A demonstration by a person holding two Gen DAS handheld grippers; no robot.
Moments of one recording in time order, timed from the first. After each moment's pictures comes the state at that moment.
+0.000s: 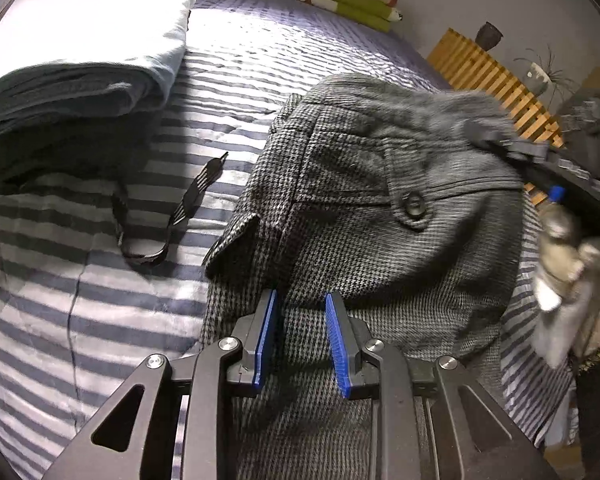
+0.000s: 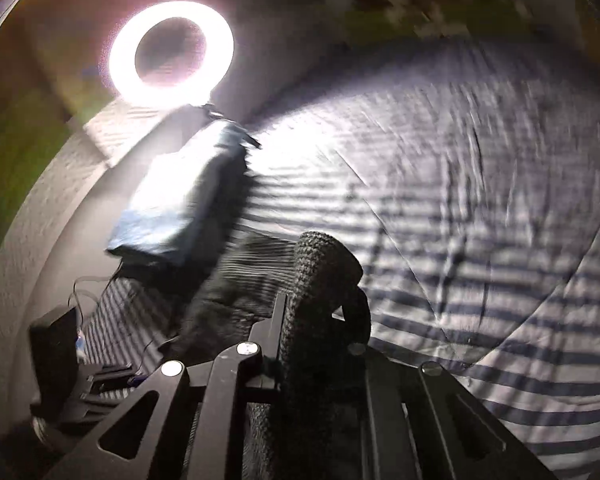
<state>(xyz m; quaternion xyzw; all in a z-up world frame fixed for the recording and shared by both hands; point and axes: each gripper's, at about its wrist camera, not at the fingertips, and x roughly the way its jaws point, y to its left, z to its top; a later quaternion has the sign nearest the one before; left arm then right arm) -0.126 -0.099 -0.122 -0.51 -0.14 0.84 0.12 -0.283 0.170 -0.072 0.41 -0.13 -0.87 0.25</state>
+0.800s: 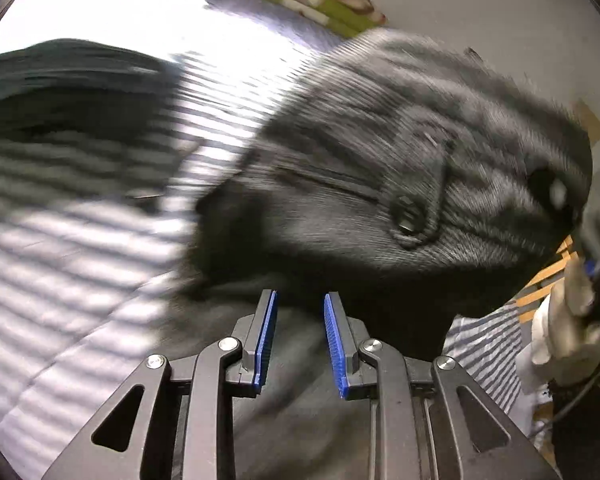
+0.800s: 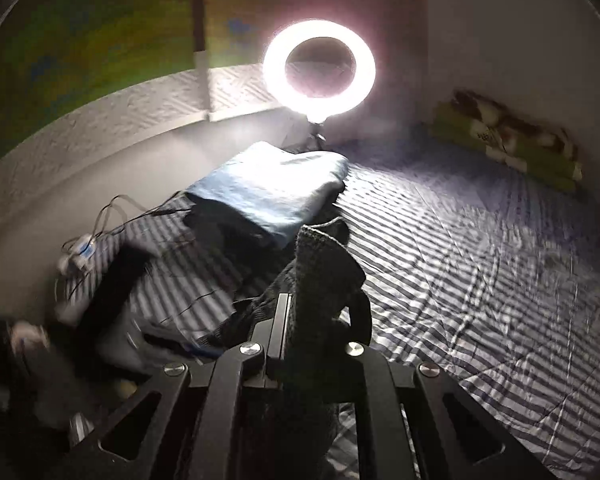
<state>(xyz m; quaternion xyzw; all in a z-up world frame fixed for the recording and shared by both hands) -0.058 -0.117 -0.094 -0.49 -0.21 0.84 0.14 -0.139 0.101 0.013 0.30 0.08 -0.90 0.31</state>
